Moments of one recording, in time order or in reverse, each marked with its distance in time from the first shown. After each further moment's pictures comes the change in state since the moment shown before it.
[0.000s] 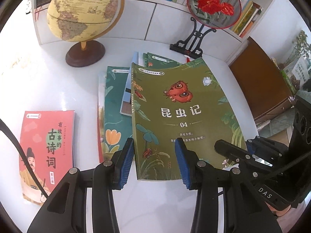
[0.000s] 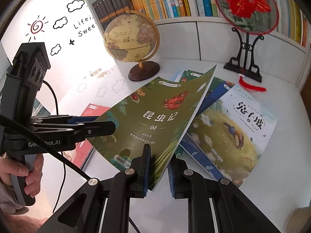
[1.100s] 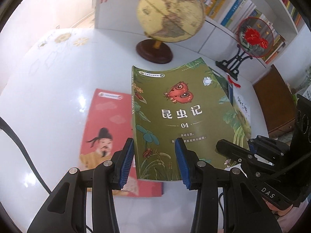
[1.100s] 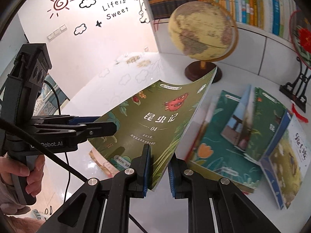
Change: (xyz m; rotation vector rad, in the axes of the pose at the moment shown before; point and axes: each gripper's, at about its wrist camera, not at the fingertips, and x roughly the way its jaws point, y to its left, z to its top) left arm -0.077 0.164 -0.040 -0.161 -0.040 0.080; right arm 0.069 0.168 0.035 -0.139 0.059 0.107
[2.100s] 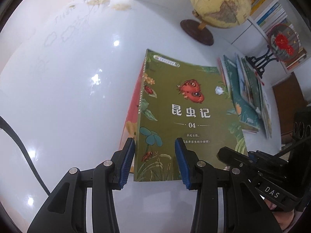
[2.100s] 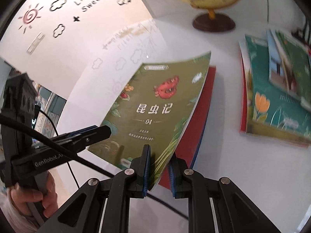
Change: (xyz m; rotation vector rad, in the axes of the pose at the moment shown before) left arm 0.025 0.090 -0.042 -0.133 0.110 0.054; right arm 0.089 0.042 -0.024 0.278 0.194 0.066
